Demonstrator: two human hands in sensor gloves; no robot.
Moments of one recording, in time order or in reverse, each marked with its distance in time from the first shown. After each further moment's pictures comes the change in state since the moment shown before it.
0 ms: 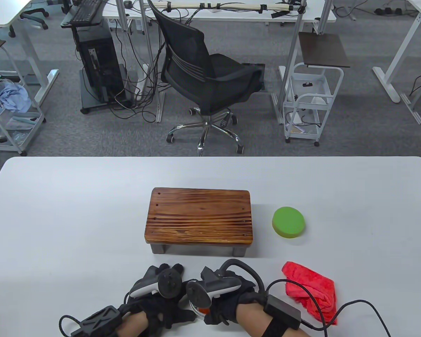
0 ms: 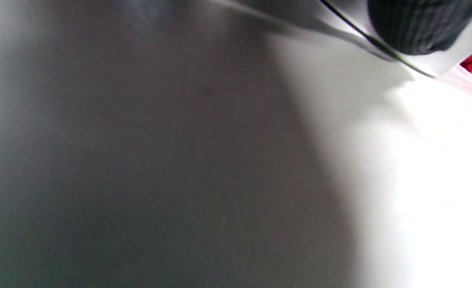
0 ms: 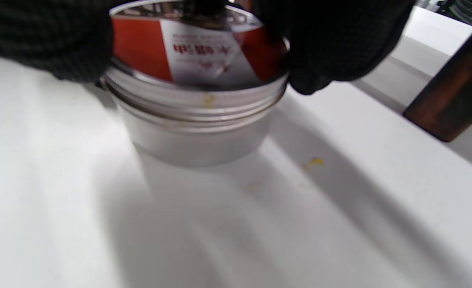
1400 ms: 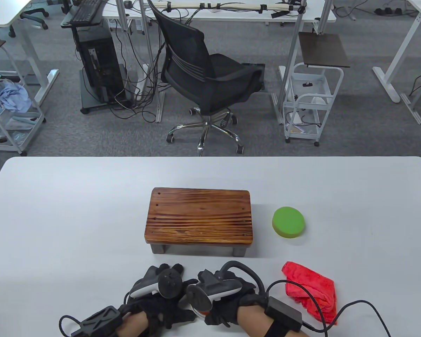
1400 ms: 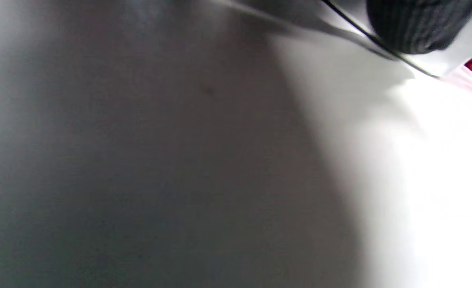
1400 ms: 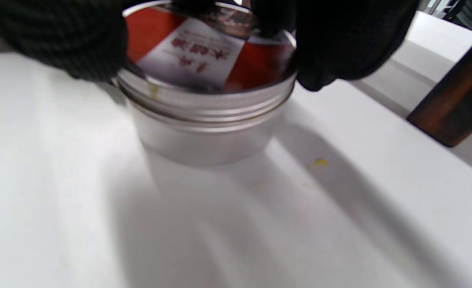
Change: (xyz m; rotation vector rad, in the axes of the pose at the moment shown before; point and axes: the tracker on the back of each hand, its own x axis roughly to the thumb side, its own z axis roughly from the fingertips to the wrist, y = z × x) left_hand 0.000 0.000 0.000 0.002 0.005 -0.004; right_hand 0.005 0.000 0.004 -0.008 -0.034 0.039
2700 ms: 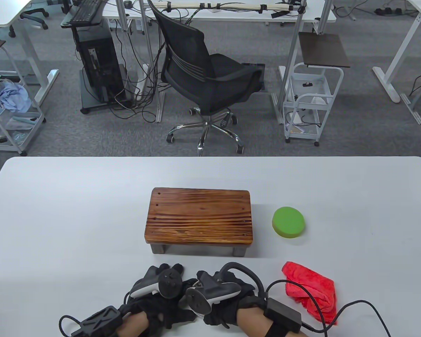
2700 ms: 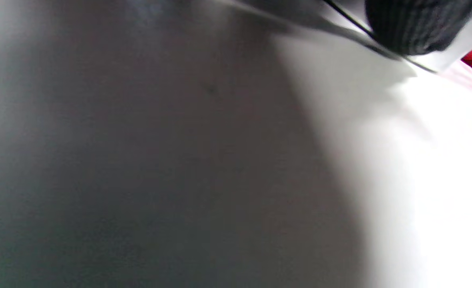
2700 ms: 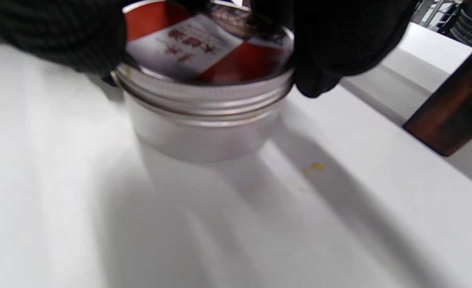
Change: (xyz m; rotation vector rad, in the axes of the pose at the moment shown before) left_hand 0.000 0.000 0.000 -0.001 0.005 -0.004; right_hand 0.003 0.003 0.000 -0.033 0.015 0.026
